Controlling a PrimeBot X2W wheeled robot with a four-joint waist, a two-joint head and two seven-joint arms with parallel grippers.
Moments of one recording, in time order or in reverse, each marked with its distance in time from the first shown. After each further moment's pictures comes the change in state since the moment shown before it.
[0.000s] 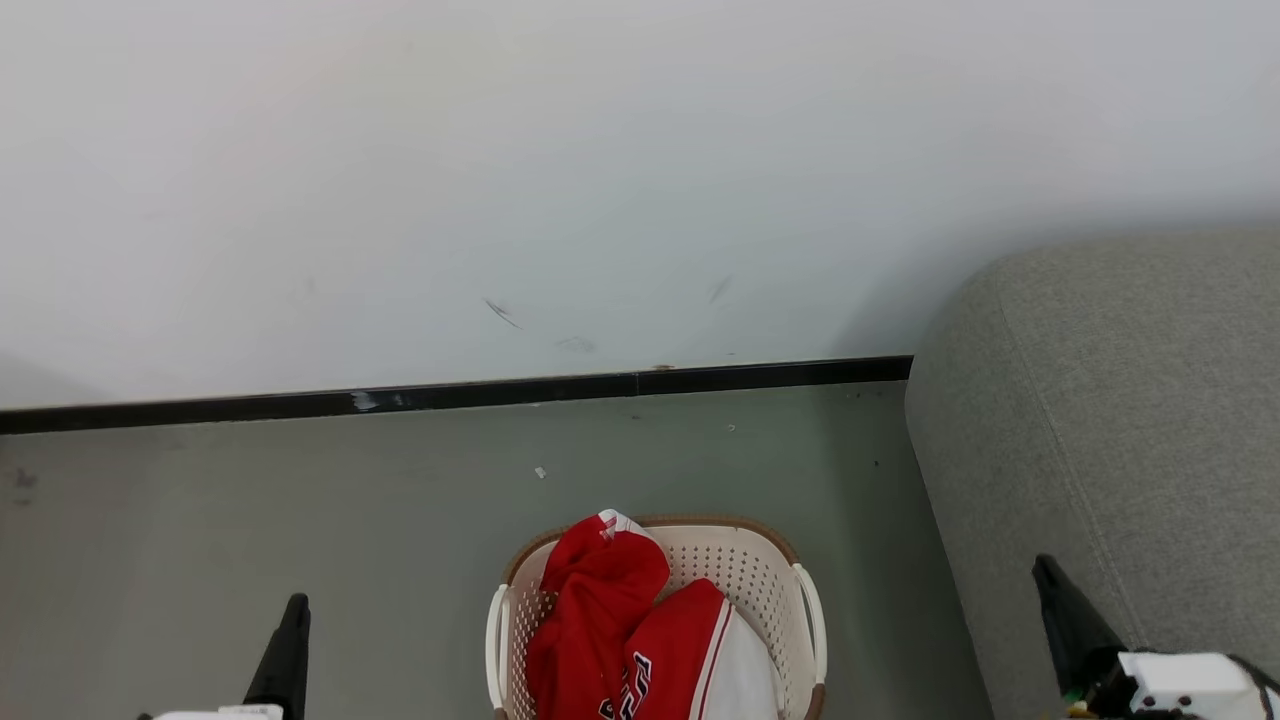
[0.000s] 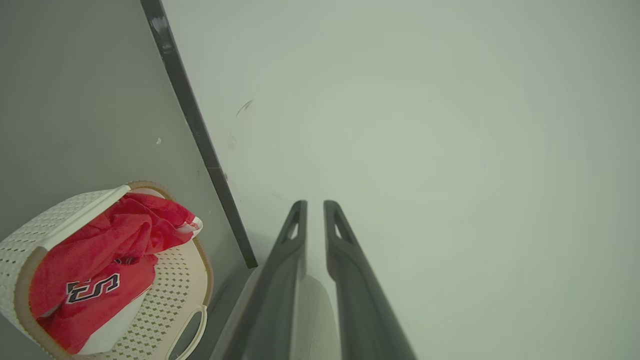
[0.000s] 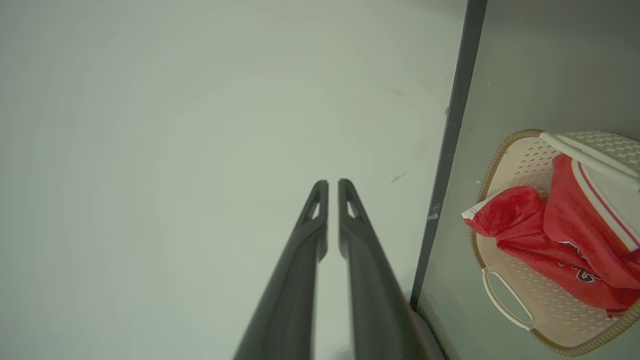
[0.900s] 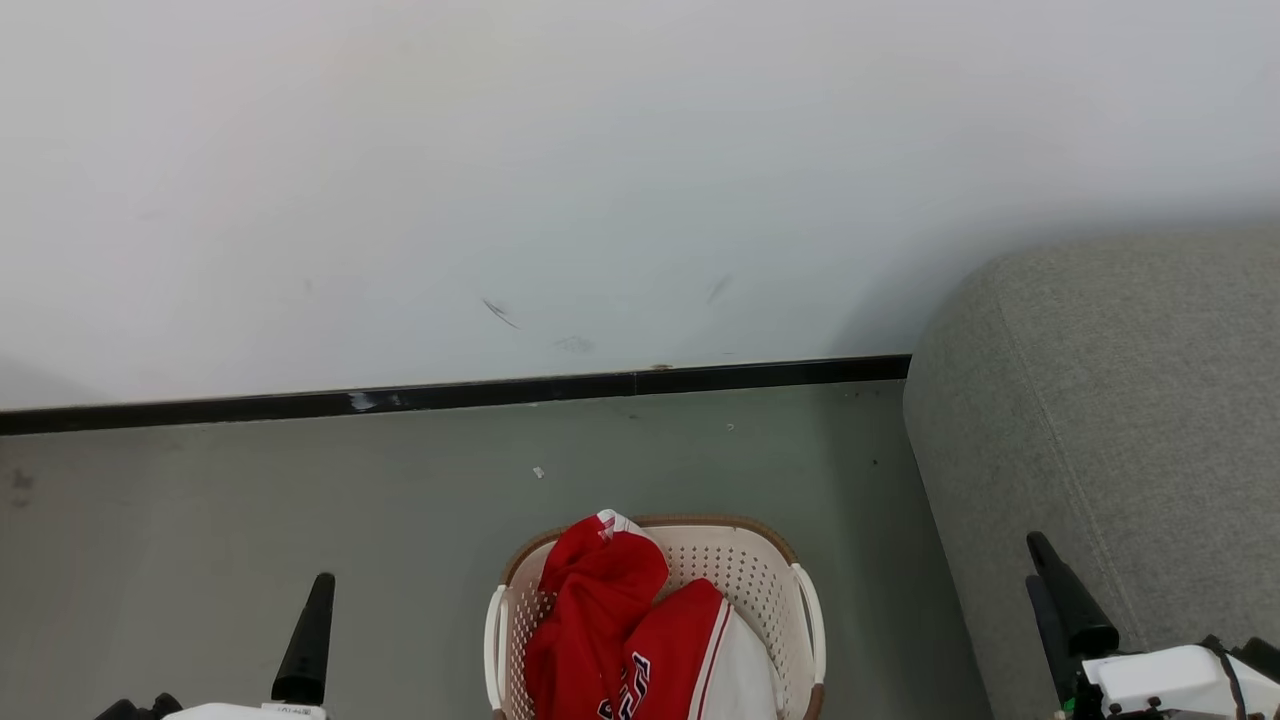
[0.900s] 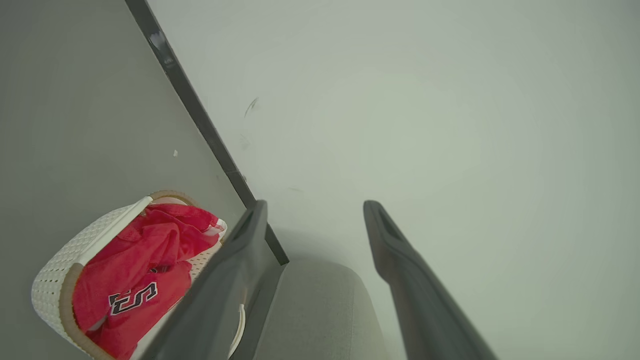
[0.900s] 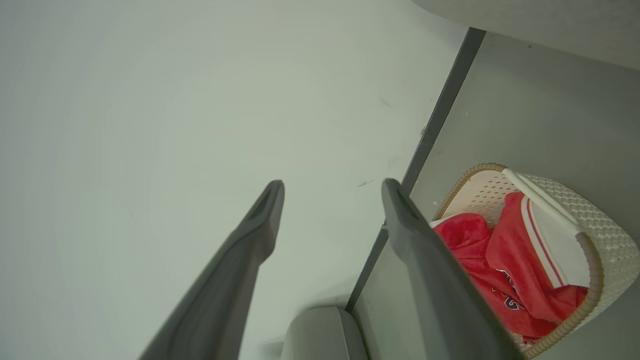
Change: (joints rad) left arm 0.021 0.010 -0.082 -0.024 0.148 -0.001 -0.087; right arm 0.026 0.018 0.002 -0.035 -0.287 0.000 -0.045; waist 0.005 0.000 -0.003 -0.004
